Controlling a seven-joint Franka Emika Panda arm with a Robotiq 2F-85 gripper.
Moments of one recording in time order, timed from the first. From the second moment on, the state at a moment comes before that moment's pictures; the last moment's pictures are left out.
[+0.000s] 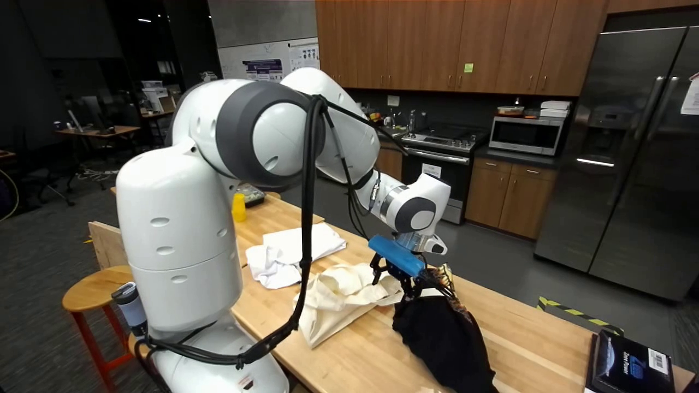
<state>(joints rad) -0.16 0.07 -0.13 -2.31 0.19 2.08 -0.20</state>
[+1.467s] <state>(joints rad) -0.05 0.07 -0.16 -2.60 -0.32 2.87 0.38</state>
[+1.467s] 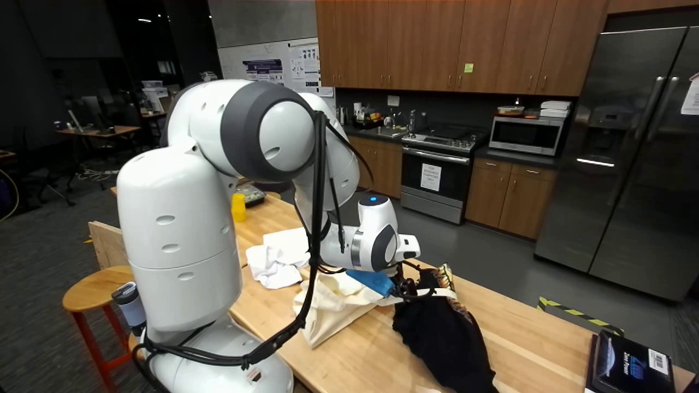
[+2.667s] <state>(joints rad) -0.09 0.11 -0.17 -2.51 -0.16 2.86 0.38</state>
